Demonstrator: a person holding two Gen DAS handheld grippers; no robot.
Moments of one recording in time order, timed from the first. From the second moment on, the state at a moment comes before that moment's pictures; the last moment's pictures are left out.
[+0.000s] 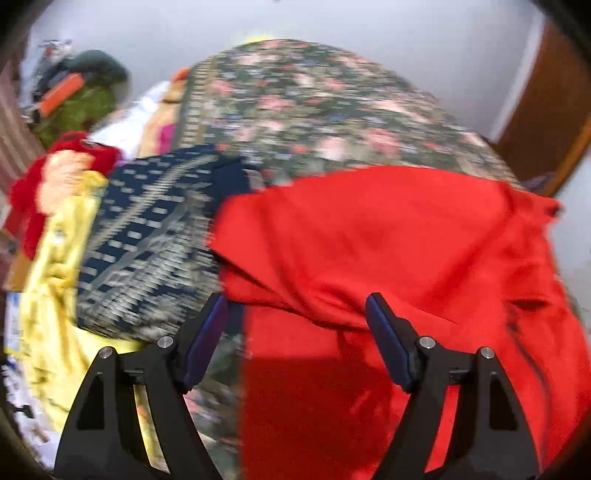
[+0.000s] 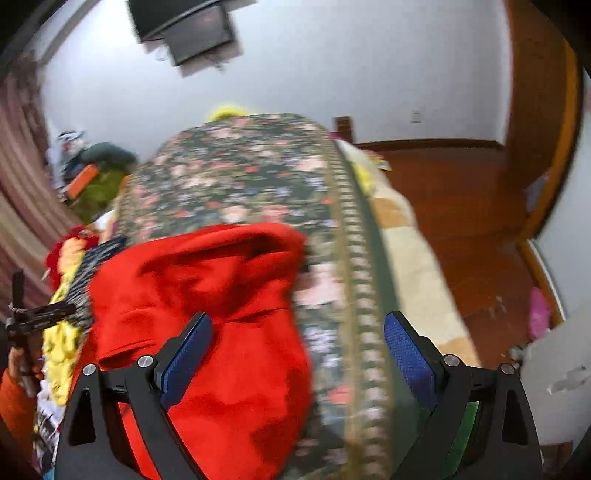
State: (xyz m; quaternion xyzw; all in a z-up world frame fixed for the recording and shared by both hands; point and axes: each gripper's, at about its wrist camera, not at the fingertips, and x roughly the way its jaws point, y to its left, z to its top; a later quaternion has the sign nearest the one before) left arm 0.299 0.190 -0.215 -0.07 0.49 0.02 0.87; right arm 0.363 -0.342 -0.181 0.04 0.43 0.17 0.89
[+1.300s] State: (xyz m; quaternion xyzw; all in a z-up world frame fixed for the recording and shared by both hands) left arm 0.260 0.162 -0.236 -0.03 0.49 -0.05 0.87; right arm 0.366 -0.233 -0.199 0.04 0.48 0.27 0.83
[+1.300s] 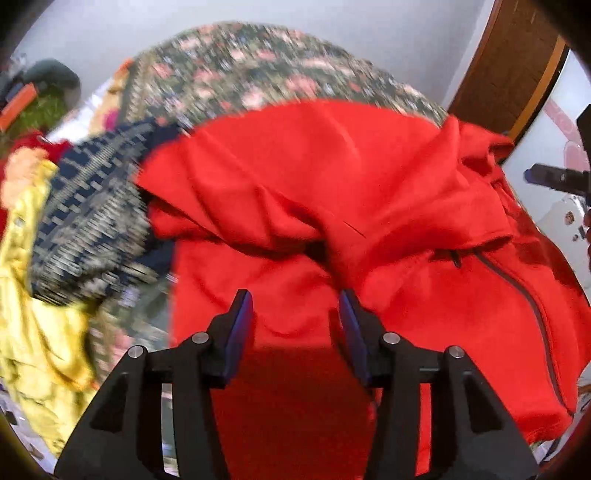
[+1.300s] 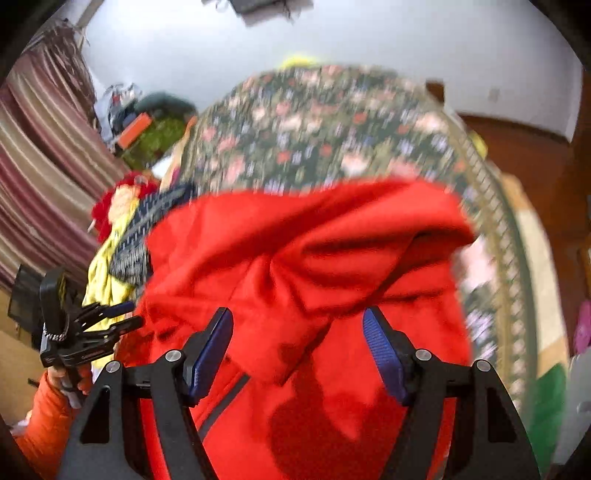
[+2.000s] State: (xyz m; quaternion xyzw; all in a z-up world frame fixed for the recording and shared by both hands) left arm 0.378 0.199 -0.293 0.02 0.51 0.10 0.86; right arm 0.472 -0.263 -0.237 0.04 0.44 0.13 0.89
